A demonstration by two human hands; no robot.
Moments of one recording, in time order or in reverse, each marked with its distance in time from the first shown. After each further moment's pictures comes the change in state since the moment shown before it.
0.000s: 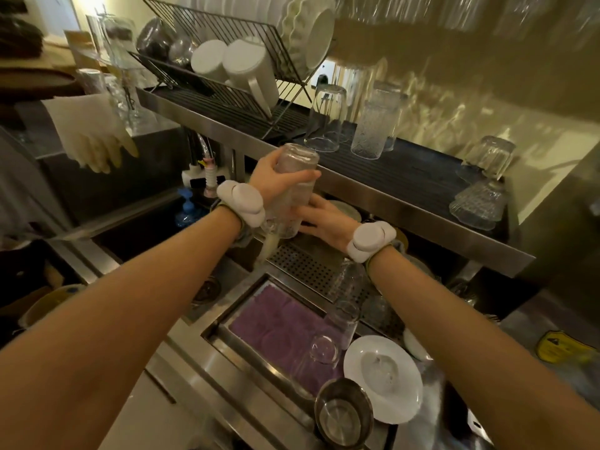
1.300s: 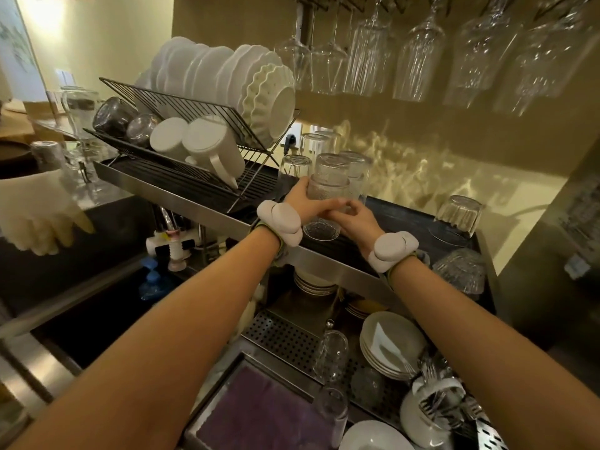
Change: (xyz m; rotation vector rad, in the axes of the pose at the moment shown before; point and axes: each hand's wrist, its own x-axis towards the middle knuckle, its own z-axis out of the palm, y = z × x) left_hand 0.124 0.041 0.071 0.043 -0.110 0.003; right_hand 0.055 -0.072 -0.119 -0.198 0.559 -0.187
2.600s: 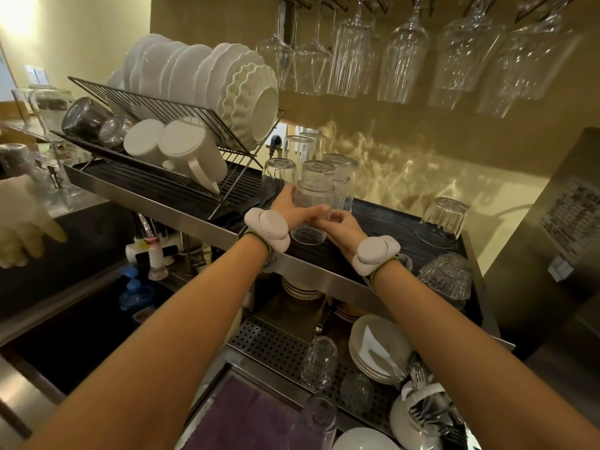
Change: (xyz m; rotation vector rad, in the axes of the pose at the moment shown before) left_hand 0.017 -0.011 0.007 0.065 0.016 -0.053; right_hand 0.020 0.015 0.000 0.079 -0.008 0.117
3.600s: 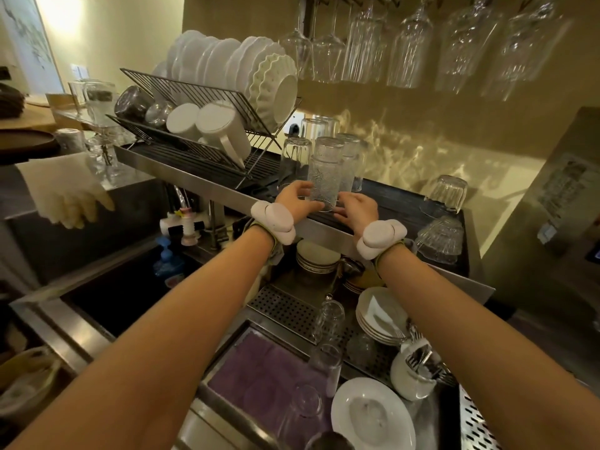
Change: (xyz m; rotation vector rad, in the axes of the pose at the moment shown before) left_hand -0.081 -0.001 -0.004 0.060 0.039 -0.061; right_hand -0.077 -0.010 0.009 0.167 0.245 0.026
